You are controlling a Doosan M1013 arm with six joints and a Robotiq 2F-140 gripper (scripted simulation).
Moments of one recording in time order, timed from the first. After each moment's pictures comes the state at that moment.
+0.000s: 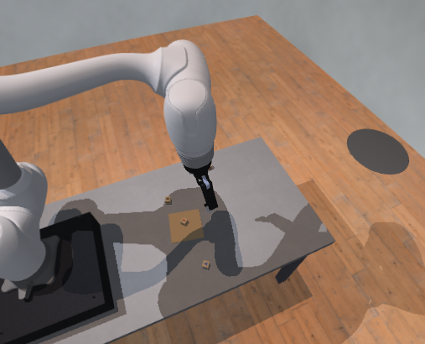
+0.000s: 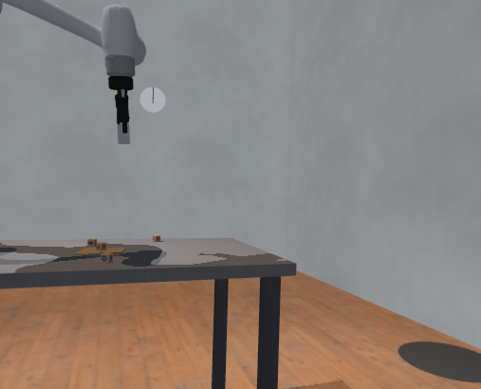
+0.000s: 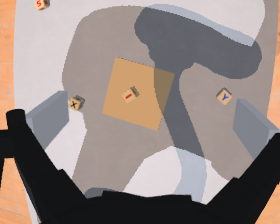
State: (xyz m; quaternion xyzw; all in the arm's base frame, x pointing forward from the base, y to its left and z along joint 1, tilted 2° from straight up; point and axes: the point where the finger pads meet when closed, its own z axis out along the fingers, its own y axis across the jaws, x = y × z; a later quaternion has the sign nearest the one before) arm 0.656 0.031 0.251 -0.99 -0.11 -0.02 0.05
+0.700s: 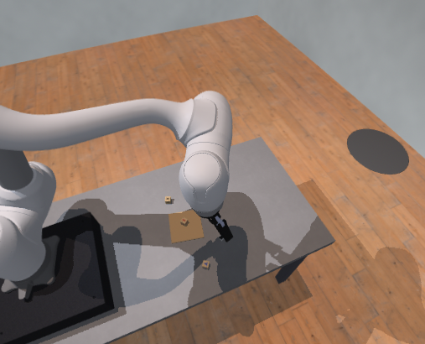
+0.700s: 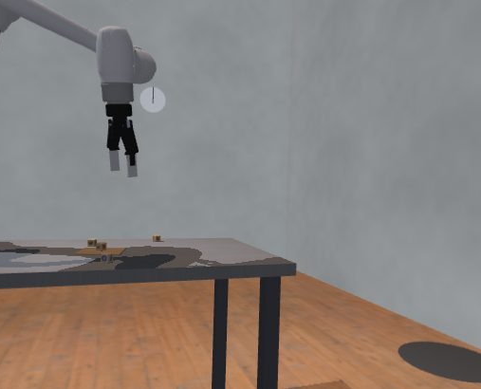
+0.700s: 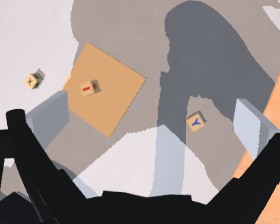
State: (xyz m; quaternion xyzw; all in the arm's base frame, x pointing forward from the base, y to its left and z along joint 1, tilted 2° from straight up) arm 0.666 -0.034 0.155 -0.97 -0.24 -0.05 0.08
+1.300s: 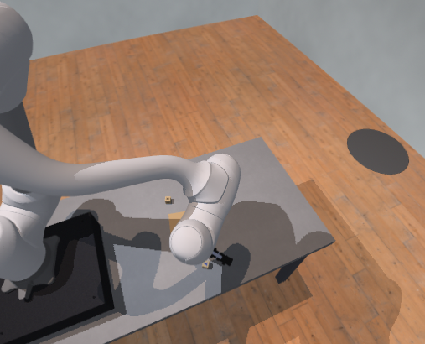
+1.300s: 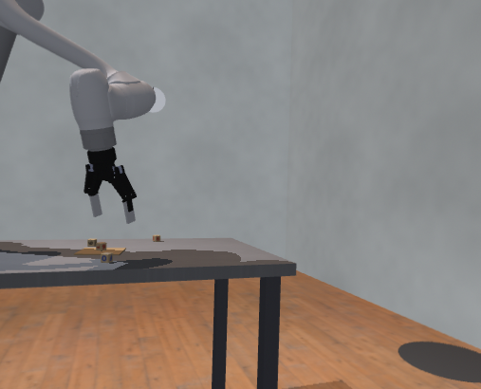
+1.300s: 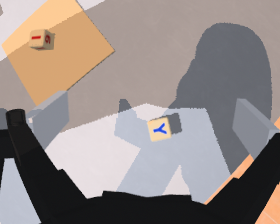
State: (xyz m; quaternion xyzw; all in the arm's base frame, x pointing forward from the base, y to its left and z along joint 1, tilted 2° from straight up) arm 0.646 -0.084 0.019 -0.90 -0.41 -0.11 0.09
